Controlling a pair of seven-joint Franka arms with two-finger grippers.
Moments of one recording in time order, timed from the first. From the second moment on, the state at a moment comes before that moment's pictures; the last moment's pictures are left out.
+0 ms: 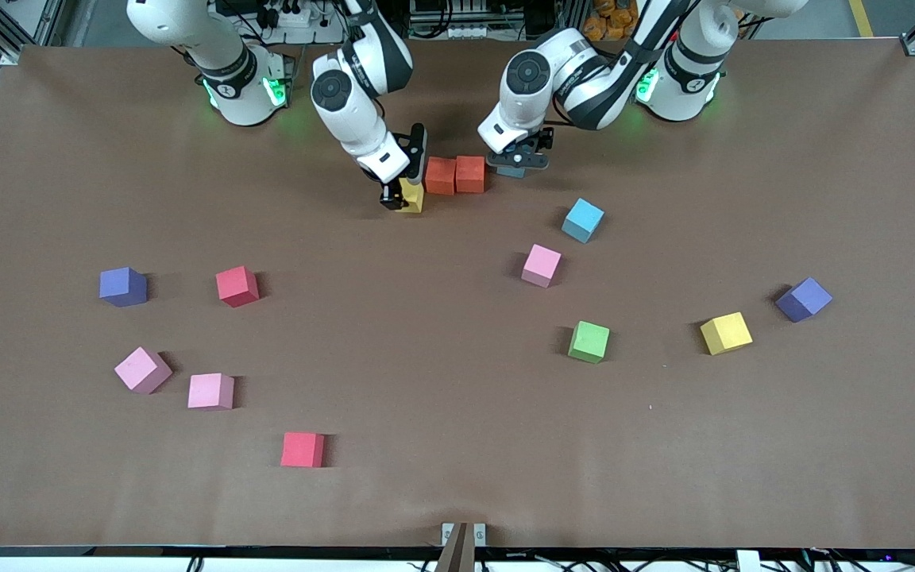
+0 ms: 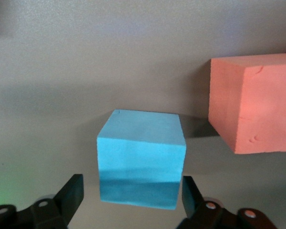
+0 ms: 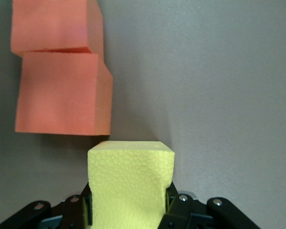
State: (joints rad) left arm -0.43 0.23 -0.63 -2.47 -0.13 2.49 -0.84; right arm 1.40 0.25 -0.39 -2.51 0.81 2.84 -1.20
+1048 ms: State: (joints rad) left arm -0.43 0.26 -0.63 -2.46 -0.13 2.52 -0.84; right arm 1.43 0.20 -0.39 -2.58 0.81 2.85 -1.14
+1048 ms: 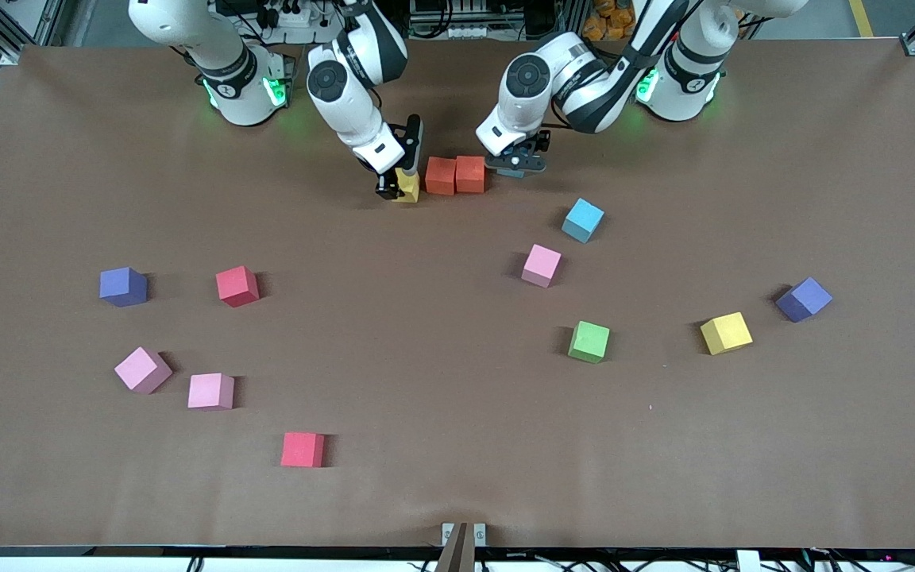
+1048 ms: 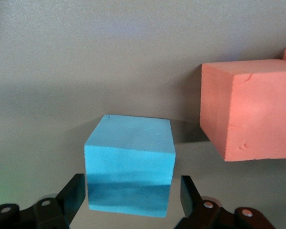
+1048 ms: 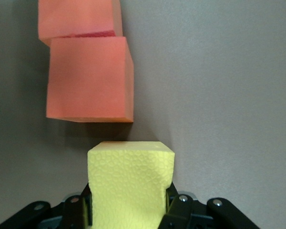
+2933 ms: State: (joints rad) left arm -0.41 0.27 -0.63 -2.46 -0.13 2.51 -0.84; right arm 1.49 0.20 -0.39 -2.59 0.82 2.88 -1.08
